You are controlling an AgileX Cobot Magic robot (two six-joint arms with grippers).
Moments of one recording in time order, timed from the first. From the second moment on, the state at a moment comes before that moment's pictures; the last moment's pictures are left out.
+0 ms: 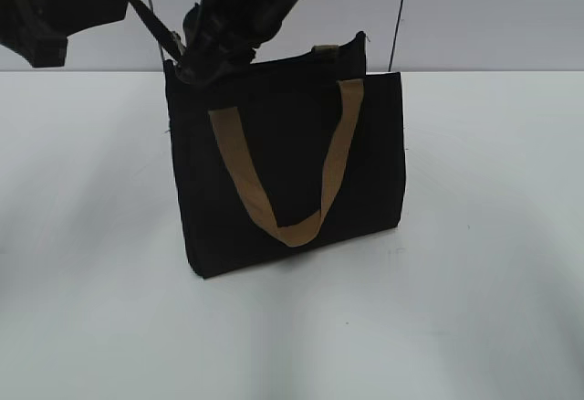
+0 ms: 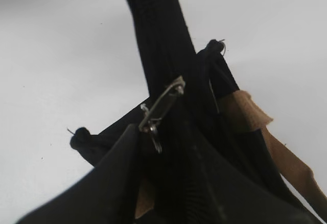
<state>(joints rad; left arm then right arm) -0.16 1.31 -0.87 -1.49 0.54 2.04 0.66 1.98 -1.81 0.34 0.90 -0.68</state>
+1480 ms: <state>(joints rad) -0.16 1.31 -0.87 -0.77 0.56 1.49 0.65 1.95 -1.81 0.19 0.95 -0.68</state>
